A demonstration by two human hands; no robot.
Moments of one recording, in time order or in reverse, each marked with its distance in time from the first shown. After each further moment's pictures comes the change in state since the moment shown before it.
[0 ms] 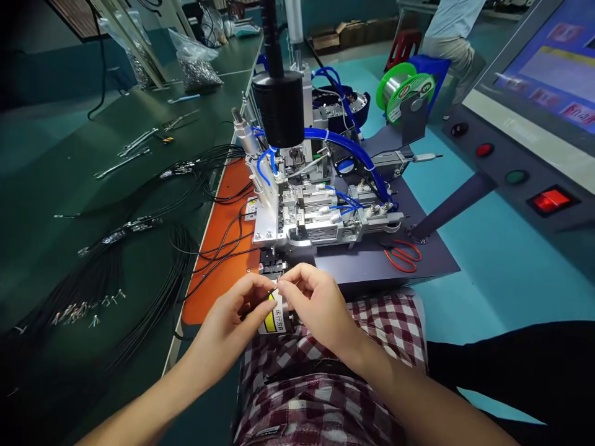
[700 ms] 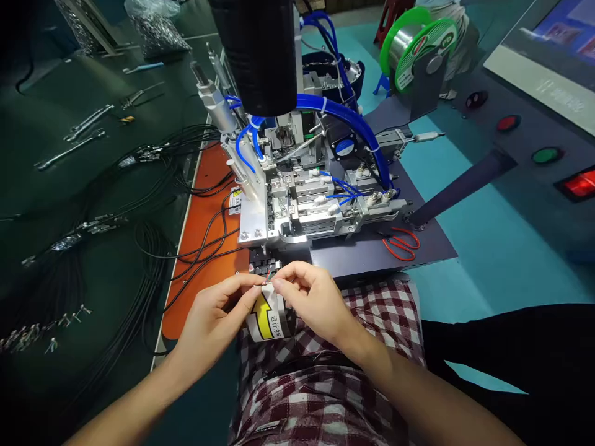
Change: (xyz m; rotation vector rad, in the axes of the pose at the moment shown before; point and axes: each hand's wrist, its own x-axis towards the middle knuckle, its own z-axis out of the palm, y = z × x) left_hand 0.025 -0.028 -0.007 -0.029 -0.008 0.001; right_hand 0.020 0.017 0.002 0.016 -0.005 0.065
